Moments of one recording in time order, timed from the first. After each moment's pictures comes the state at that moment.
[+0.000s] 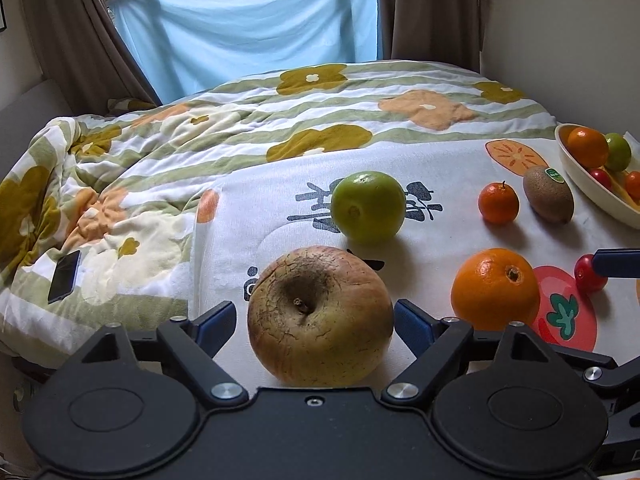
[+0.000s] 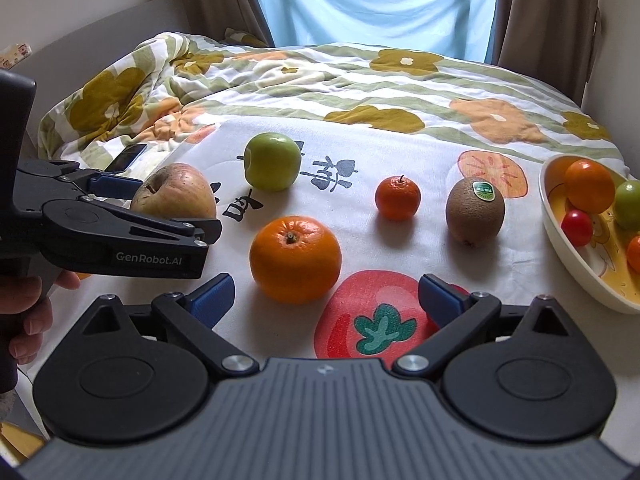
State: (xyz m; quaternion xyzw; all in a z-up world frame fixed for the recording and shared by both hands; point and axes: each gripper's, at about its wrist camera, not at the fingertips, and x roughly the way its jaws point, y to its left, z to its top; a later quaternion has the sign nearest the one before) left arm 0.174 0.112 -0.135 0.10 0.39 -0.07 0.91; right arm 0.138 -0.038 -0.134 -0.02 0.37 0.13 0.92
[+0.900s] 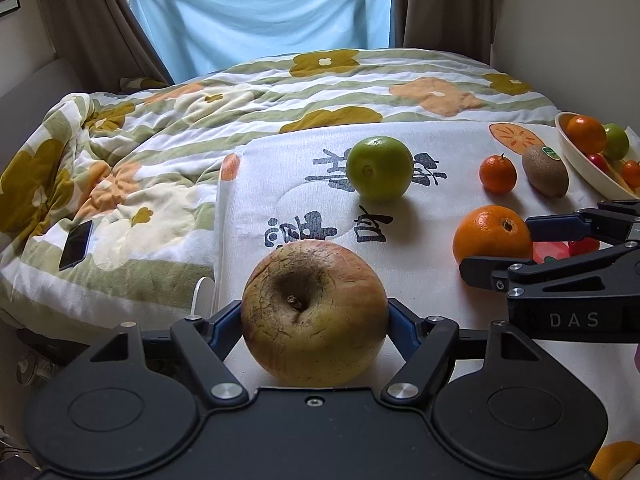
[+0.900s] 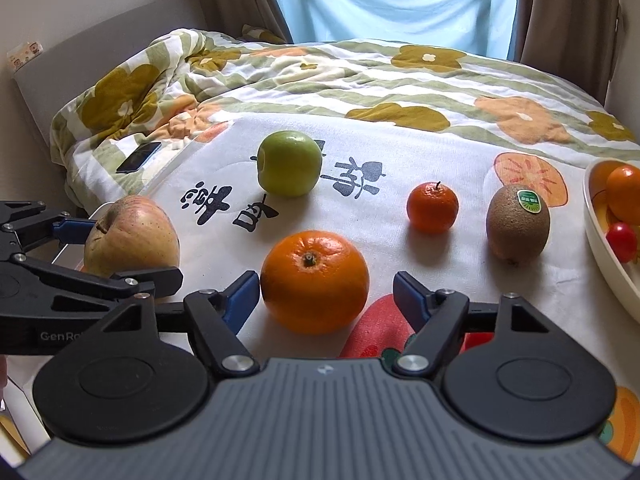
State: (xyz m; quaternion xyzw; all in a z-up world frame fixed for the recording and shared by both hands) left arm 0.143 0.124 -0.132 0.09 0.41 -0.05 0.91; right arm 0.164 -0.026 -0.149 -0.01 0.38 0.17 0.91
